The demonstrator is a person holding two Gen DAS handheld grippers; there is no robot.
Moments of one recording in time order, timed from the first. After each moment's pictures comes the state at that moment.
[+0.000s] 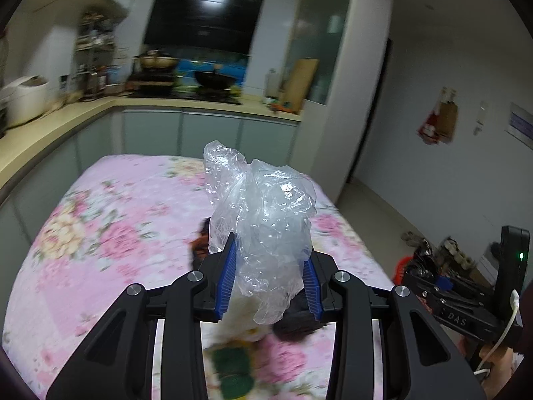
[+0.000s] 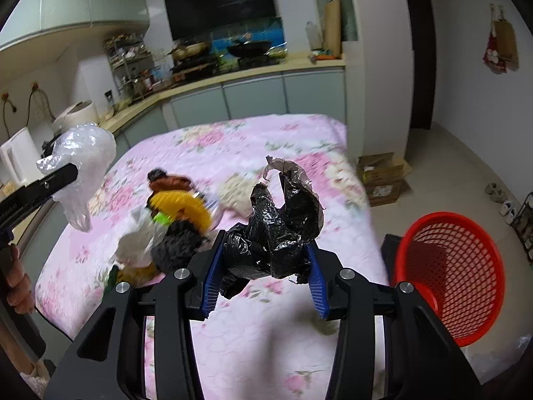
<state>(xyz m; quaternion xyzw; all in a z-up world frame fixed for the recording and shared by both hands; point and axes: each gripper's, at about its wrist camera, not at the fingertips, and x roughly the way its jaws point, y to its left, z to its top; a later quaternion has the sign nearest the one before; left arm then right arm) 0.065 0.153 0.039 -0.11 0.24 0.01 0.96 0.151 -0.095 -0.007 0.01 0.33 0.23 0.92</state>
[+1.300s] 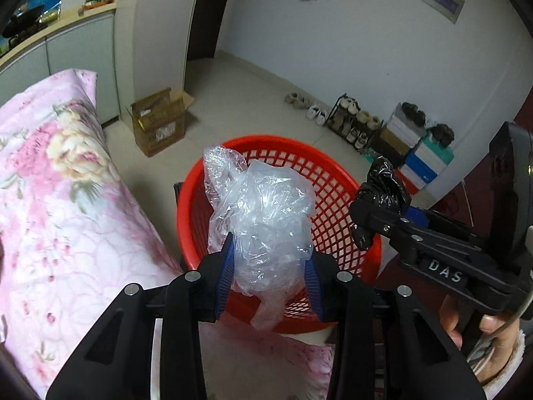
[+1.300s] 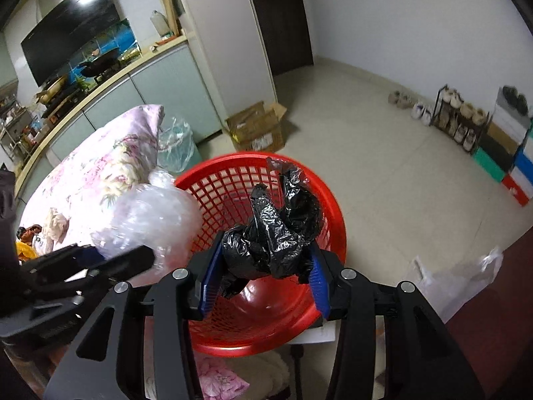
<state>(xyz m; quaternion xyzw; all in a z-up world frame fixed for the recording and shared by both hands) 0.241 -0.142 -0.093 -0.01 0.46 -0.28 0.84 0.212 -0.303 -0.088 0.13 0.43 0.01 0.89</state>
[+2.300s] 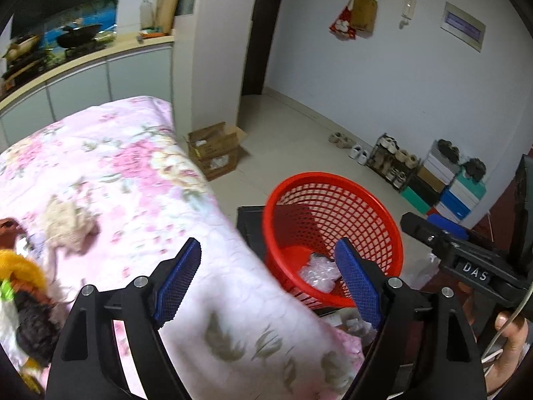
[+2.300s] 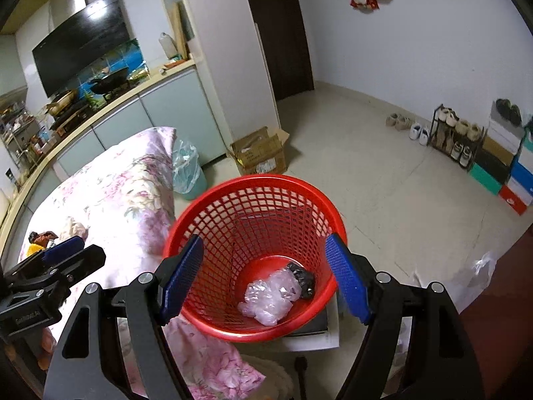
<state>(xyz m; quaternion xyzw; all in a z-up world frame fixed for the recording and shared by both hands) 0.182 -0.075 -0.036 -0.02 0.39 -0.17 0.91 0.173 -0.287 -0.050 0.11 0.36 0.01 0.93</state>
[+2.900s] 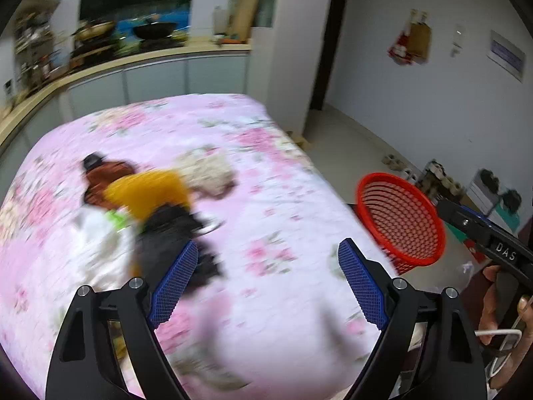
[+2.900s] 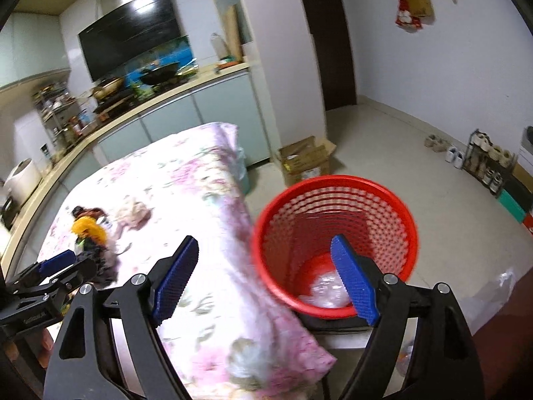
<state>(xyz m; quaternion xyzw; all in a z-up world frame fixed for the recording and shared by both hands) 0.104 0.040 -0.023 -0.05 0.37 -0.04 0.93 0.142 -0.208 -0.029 0.08 0.35 0.10 0.93</state>
